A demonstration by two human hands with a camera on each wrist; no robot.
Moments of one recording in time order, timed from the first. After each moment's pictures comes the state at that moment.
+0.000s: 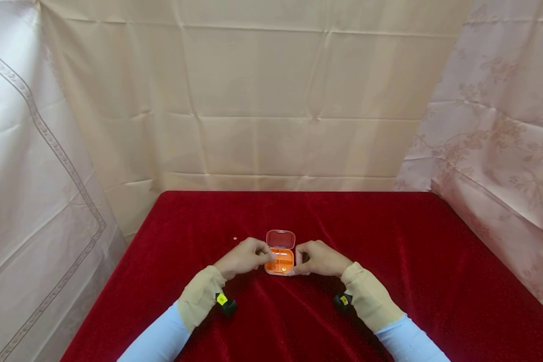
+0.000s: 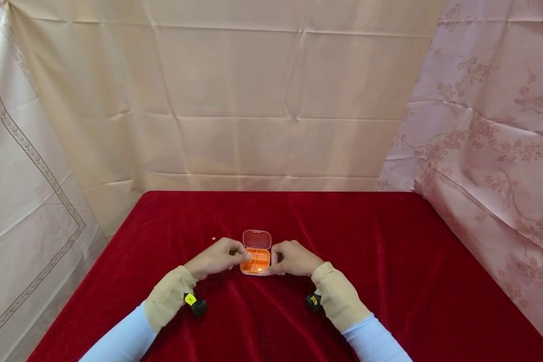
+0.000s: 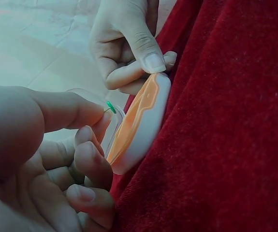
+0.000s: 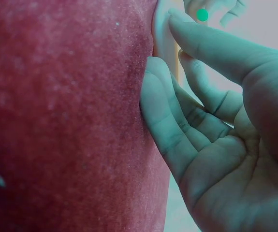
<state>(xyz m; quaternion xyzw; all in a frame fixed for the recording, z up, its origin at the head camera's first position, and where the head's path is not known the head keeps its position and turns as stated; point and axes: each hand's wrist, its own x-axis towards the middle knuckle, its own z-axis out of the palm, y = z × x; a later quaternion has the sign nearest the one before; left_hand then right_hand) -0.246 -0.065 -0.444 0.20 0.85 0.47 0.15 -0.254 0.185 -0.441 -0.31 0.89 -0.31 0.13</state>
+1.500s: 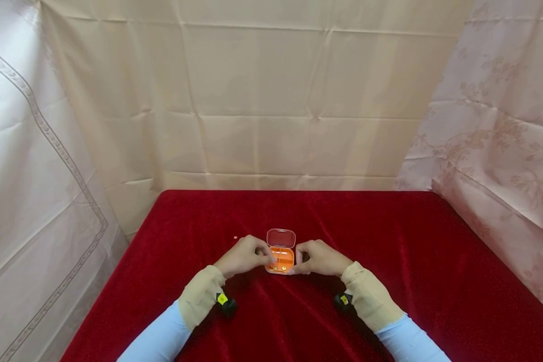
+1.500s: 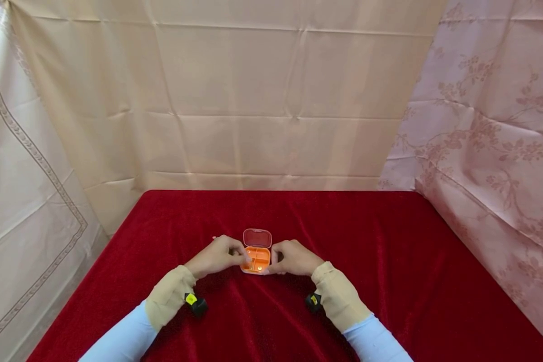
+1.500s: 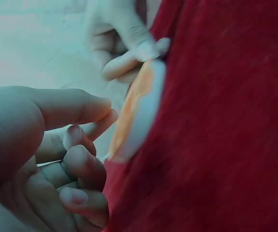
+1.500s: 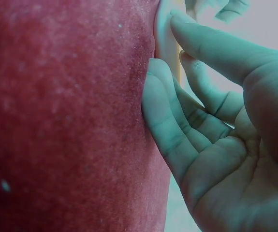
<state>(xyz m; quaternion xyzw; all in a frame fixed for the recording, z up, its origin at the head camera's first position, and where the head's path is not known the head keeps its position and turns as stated) -0.247 -0.070 -0.439 0.23 0.87 0.43 0.10 -0.253 0.184 -0.439 -0.30 0.89 -0.32 0.14</state>
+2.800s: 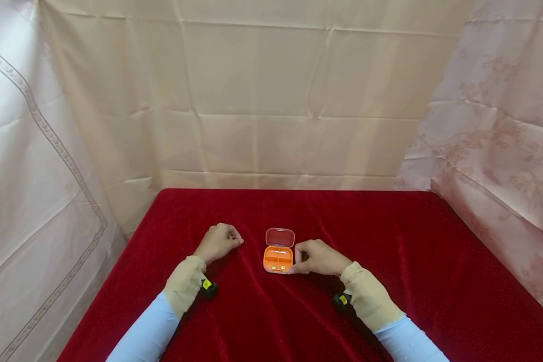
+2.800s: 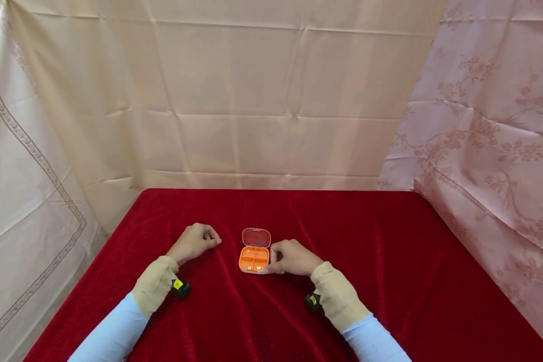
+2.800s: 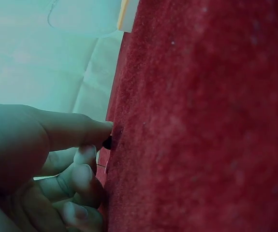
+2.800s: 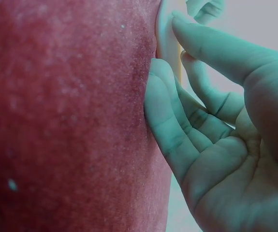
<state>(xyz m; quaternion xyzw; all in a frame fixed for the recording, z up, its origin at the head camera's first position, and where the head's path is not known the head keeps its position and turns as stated) -0.277 -0.123 -0.452 0.10 0.93 0.35 0.00 -0.251 0.184 -0.439 -0.29 0.89 -0.32 0.14</state>
